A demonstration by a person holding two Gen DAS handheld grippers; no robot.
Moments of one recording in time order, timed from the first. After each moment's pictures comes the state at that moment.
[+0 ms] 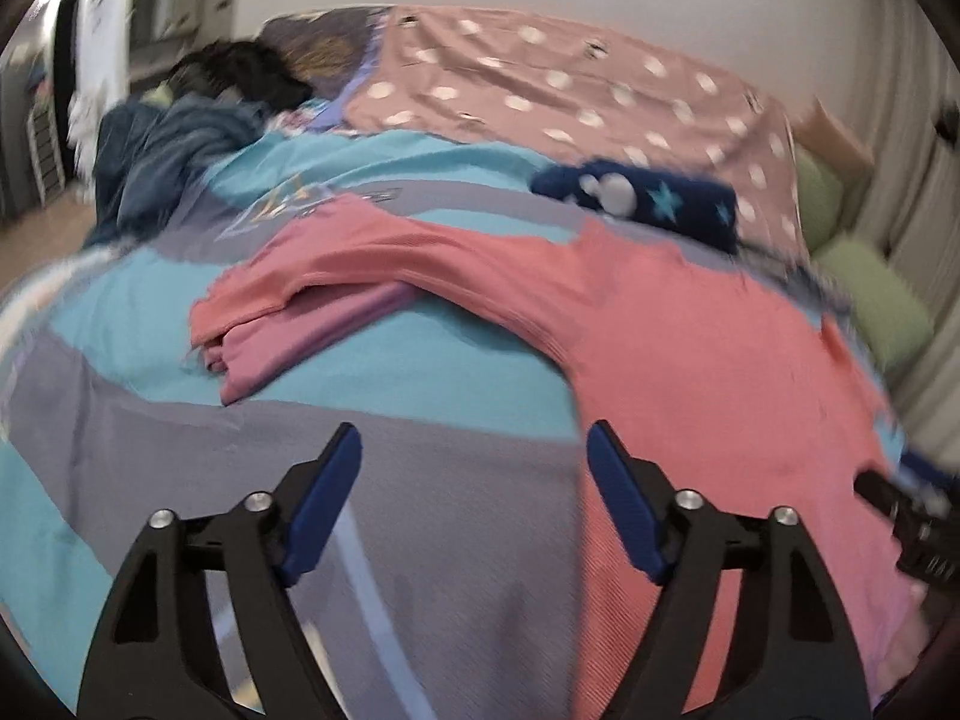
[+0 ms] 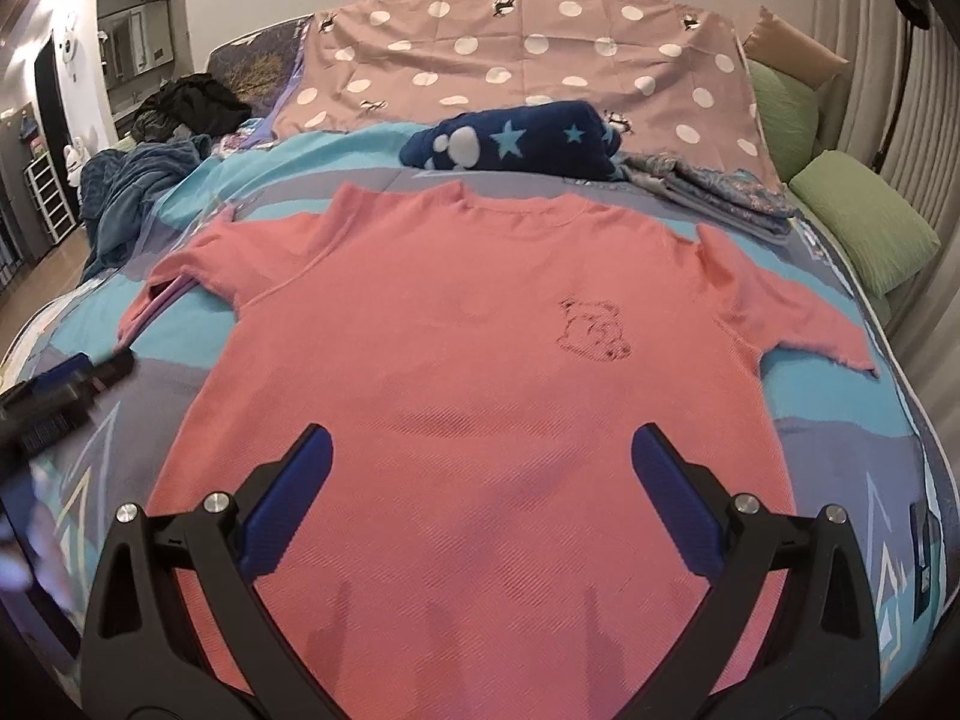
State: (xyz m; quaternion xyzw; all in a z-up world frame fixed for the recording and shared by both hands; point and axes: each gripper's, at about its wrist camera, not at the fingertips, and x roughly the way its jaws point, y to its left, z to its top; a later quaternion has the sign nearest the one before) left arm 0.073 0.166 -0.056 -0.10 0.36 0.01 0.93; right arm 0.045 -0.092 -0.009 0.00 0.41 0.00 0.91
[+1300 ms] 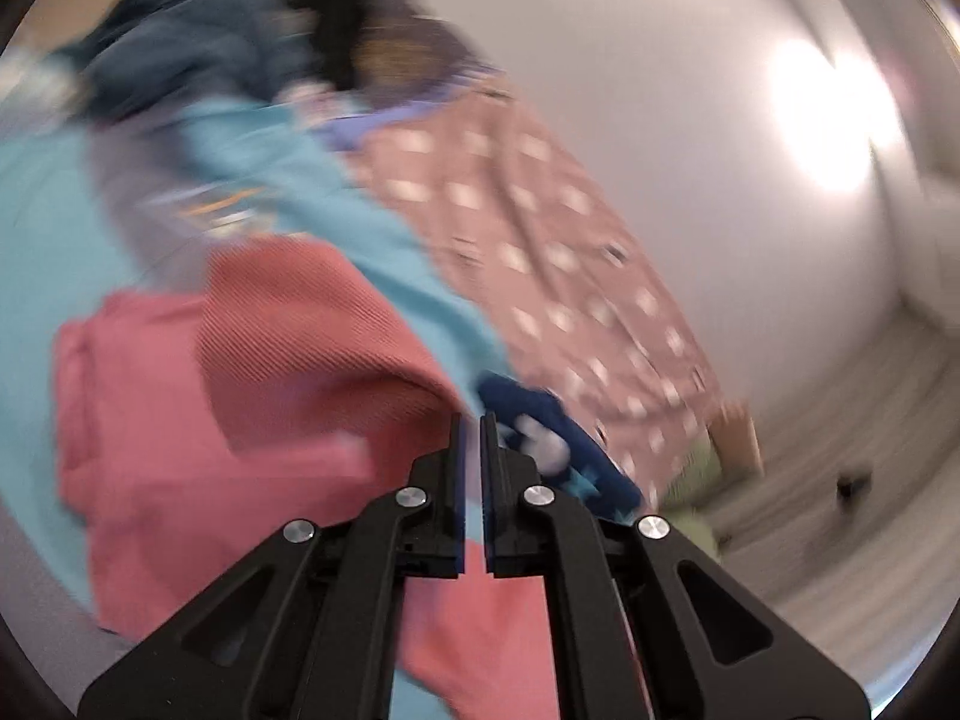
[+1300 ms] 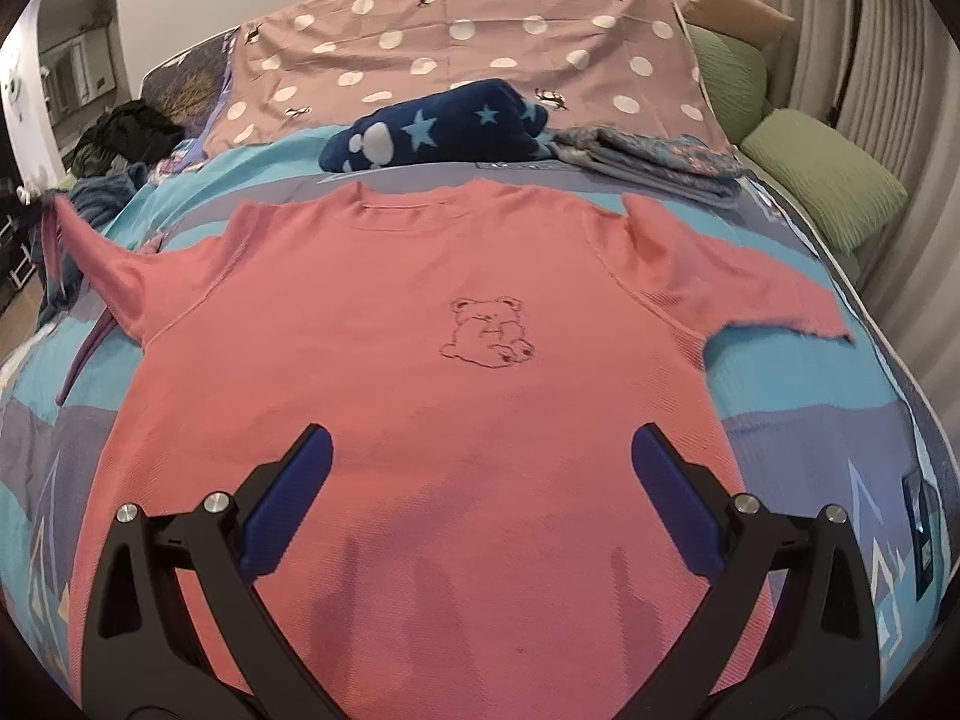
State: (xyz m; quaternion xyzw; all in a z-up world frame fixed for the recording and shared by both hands) left arm 0.218 0.276 0.003 -0.39 0.24 -0.09 0.88; right arm 0.065 -0.143 -0.025 0.04 0.42 -0.05 0.91
